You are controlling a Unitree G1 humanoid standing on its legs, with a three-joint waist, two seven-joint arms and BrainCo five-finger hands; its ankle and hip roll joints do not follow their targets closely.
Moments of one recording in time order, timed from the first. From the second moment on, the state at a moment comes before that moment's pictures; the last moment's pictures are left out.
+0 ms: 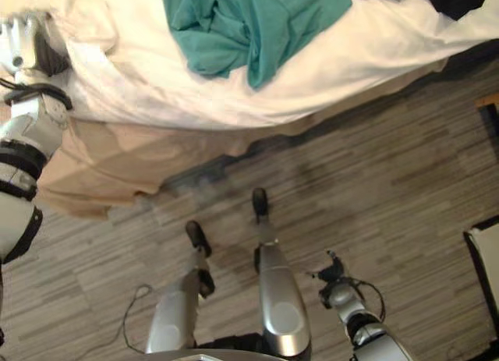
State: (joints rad) left arm -1.19 0.77 -0.63 1.11 0.38 0.07 0.50; right arm -0.25 -0.35 0.37 1.15 -0.02 -0.04 -0.28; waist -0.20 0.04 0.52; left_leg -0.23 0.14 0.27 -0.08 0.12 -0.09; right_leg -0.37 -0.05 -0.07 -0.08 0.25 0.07
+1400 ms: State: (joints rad) left arm -0.37 0.39 -0.59 0.89 0.33 0.00 0.38; right arm -1.14 -0.28 0.63 0.98 -0.06 -0.04 -0.34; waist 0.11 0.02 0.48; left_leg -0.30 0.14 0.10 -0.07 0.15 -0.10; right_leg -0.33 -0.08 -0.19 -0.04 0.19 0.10
